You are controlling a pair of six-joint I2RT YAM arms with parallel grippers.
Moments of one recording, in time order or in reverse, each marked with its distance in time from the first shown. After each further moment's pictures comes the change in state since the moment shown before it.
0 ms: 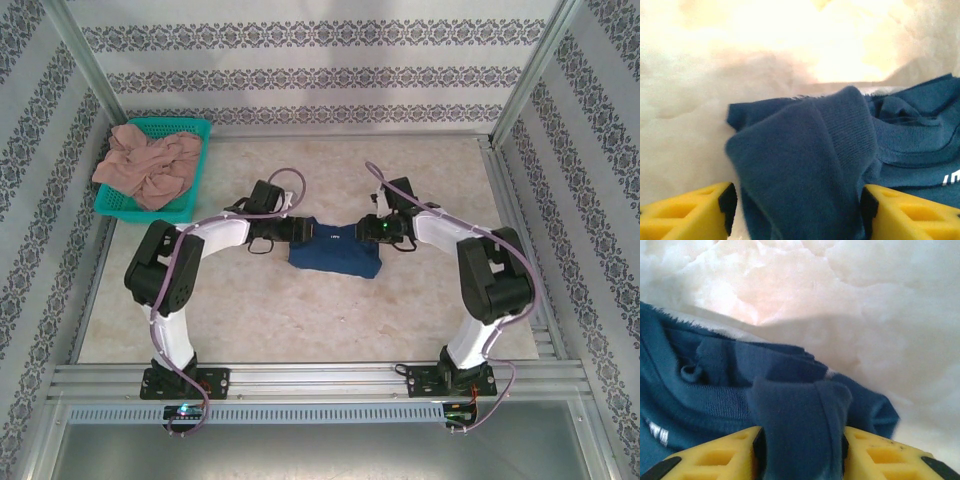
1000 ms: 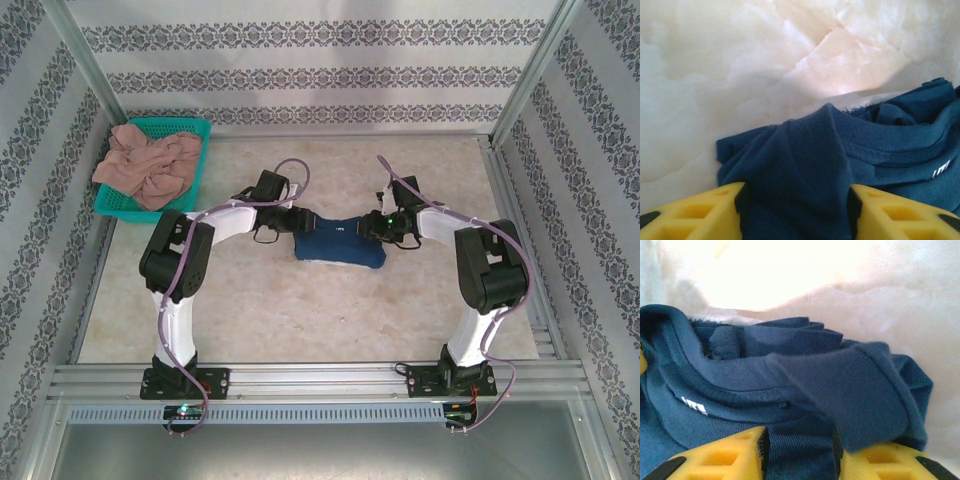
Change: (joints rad) left arm 0.015 0.124 0.154 -0.042 0.058 -0.006; right arm -0.058 0.073 0.004 0.073 -0.156 0.076
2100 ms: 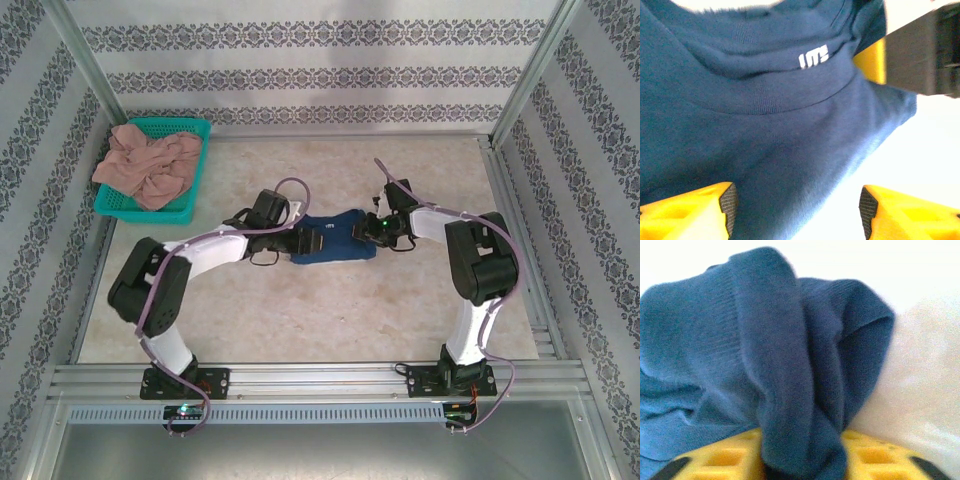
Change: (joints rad) left arm -0.112 -0.296 -0.277 0.082 0.010 -0.058; right arm 0.017 0.110 0.036 0.024 -0.024 0.109
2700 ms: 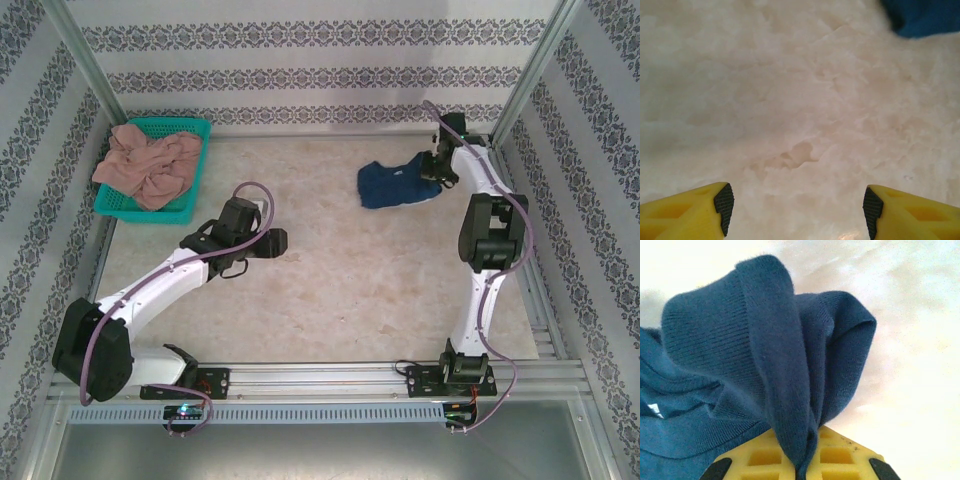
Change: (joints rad) left arm 0.018 -0.388 -0.134 -0.247 -0.343 -0.023; right arm -0.314 0.317 0.856 -0.544 0.476 -0.353
